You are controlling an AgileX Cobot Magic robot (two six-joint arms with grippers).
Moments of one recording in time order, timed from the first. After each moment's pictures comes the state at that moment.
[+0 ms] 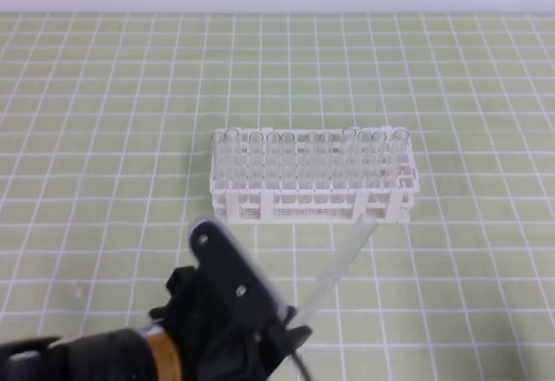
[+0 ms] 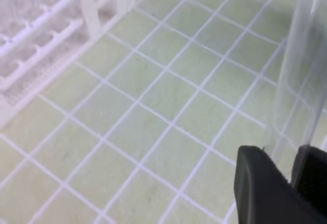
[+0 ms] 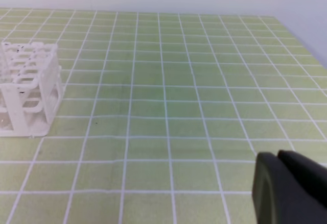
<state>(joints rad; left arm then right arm) -1.06 1.25 -0.61 0.44 0.15 -0.48 -0.05 0.01 0.00 0.12 0.28 -0.11</state>
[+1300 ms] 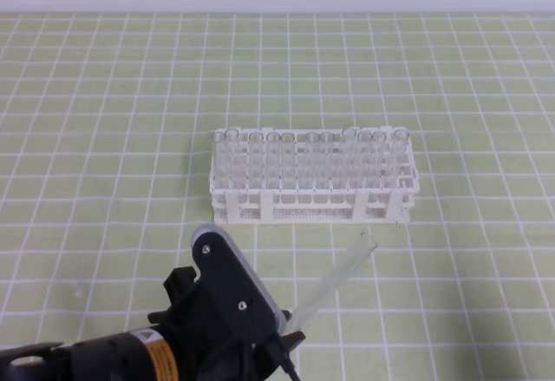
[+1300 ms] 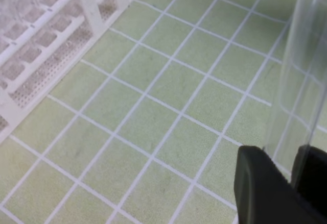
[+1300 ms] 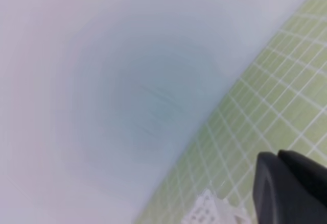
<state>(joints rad) -1.06 1.19 -0.53 0.59 0.08 -0.48 -0.05 0.01 0.00 0.89 0.09 -0.11</state>
